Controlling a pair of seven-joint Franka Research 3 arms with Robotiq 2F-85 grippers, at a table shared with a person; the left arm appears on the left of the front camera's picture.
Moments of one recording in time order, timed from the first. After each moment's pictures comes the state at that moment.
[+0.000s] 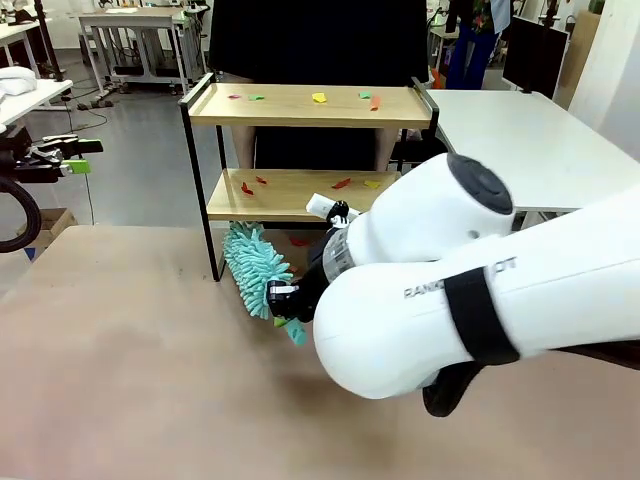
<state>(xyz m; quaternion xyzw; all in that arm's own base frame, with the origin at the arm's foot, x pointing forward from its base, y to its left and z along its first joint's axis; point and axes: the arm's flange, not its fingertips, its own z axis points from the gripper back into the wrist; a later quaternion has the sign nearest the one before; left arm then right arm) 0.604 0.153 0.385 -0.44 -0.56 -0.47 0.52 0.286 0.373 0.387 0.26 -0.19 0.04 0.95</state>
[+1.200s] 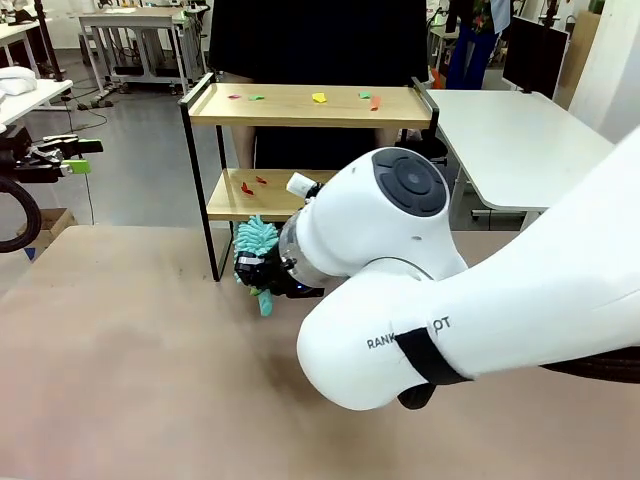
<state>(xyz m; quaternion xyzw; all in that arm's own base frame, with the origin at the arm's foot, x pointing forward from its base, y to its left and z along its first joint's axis) 0.604 0.152 0.386 -0.44 -0.56 -0.47 0.52 0.305 0.422 0.400 0.24 -0.24 -0.03 0.94</state>
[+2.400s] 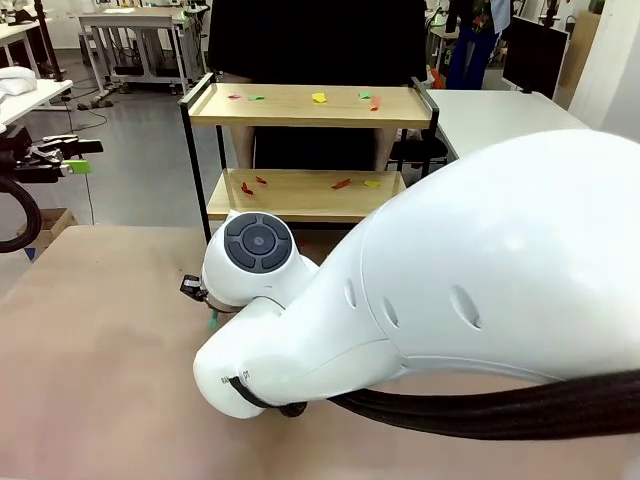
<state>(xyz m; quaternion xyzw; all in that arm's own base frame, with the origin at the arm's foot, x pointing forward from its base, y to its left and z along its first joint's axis) 0.604 0.153 0.385 -0.44 -0.56 -0.47 0.52 0.365 0.526 0.315 0.20 -0.28 -0.08 0.94</state>
